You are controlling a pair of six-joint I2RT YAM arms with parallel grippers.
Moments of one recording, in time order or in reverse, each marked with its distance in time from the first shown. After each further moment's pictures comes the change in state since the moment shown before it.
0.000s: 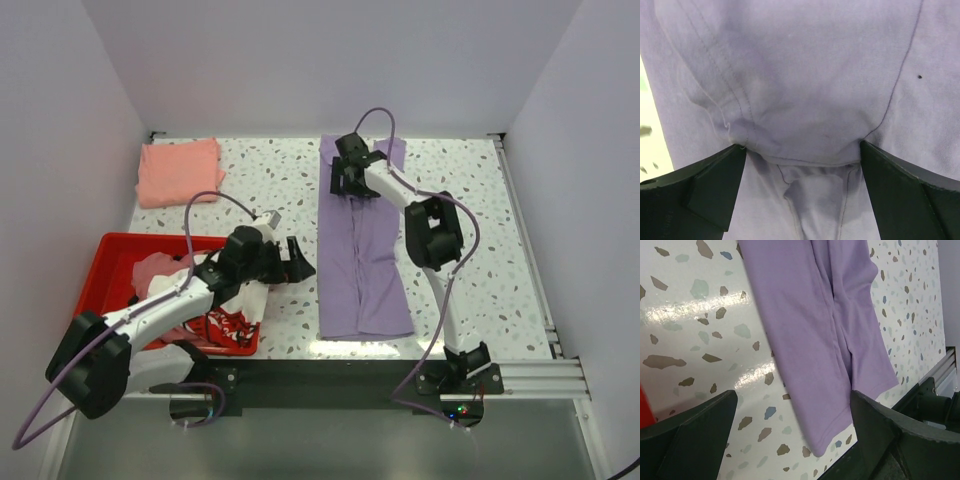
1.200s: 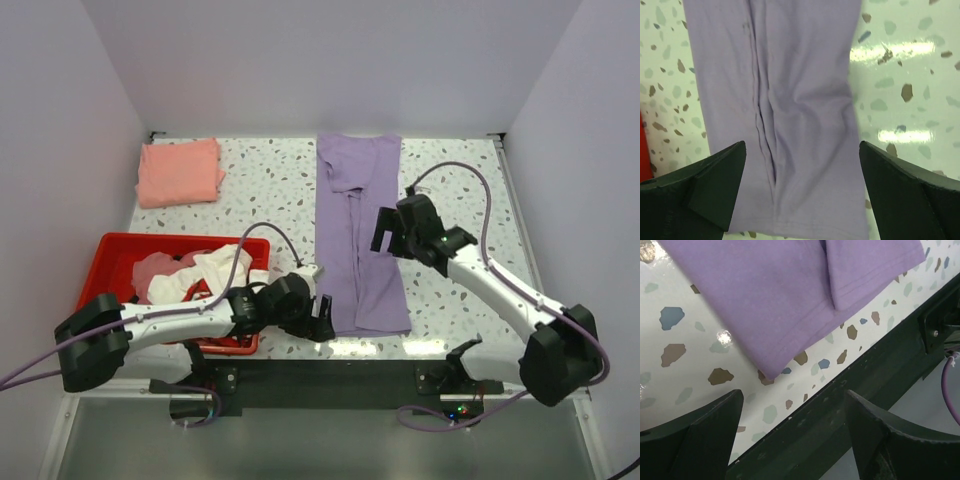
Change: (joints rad) left arm -0.485 0.071 0.023 -0.175 -0.149 -0.112; right arm 0.052 -1.141 -1.111 0.162 -0.094 0.151
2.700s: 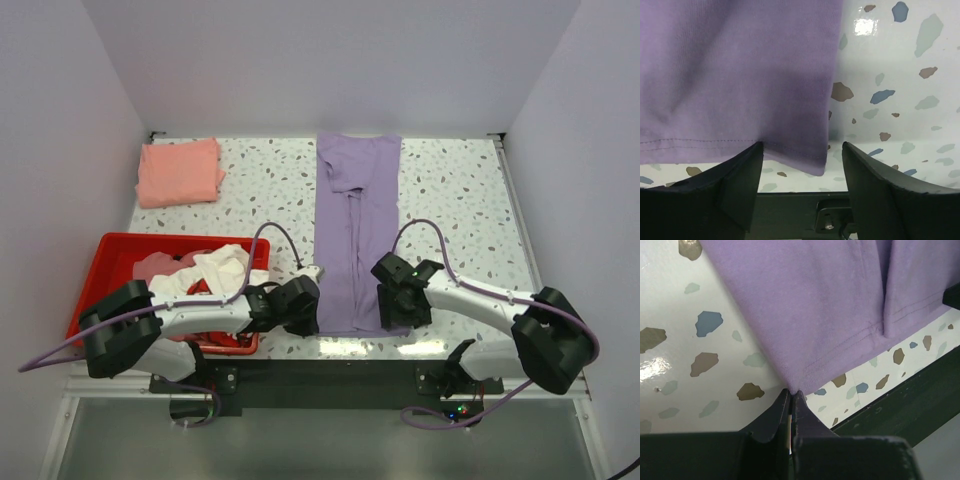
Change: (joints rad) left arm -0.012 0.163 0.030 -0.004 -0.104 -0.051; right arm 0.256 0.024 -0.288 -0.306 -0.040 0.101
